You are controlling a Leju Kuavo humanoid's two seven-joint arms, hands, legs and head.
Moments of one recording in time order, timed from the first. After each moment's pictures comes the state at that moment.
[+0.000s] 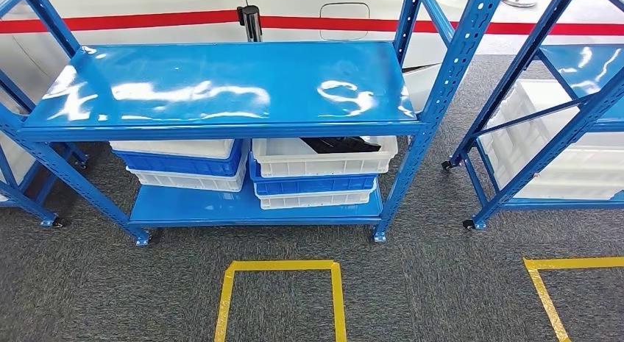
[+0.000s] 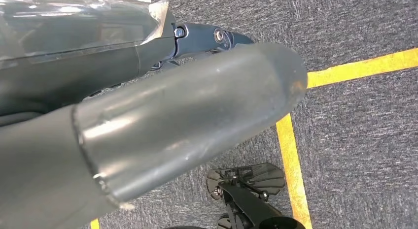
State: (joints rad) left arm -0.10 -0.15 1.12 -0.20 -1.21 0.19 -0.42; right arm -0.04 0.05 -0.17 -0.18 0.40 -0.19 0.01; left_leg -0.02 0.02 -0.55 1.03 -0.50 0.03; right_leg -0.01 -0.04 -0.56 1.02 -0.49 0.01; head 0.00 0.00
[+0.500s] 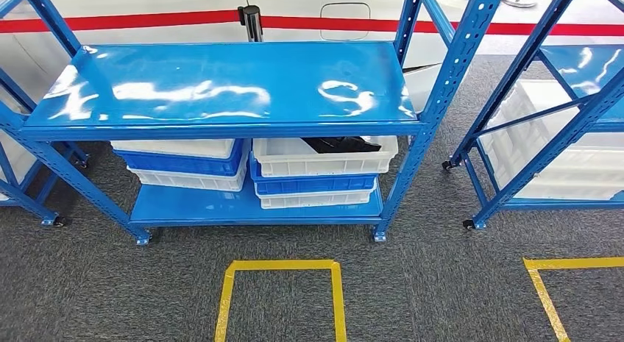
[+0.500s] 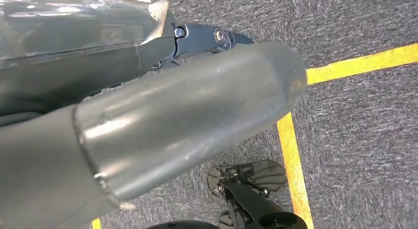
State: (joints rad) left arm -0.10 -0.15 1.12 -0.20 -1.21 0.20 -0.42; right arm -0.05 0.06 -0.17 -0.18 0.42 -0.19 0.00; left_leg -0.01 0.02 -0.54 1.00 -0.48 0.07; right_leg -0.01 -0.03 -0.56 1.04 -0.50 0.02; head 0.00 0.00
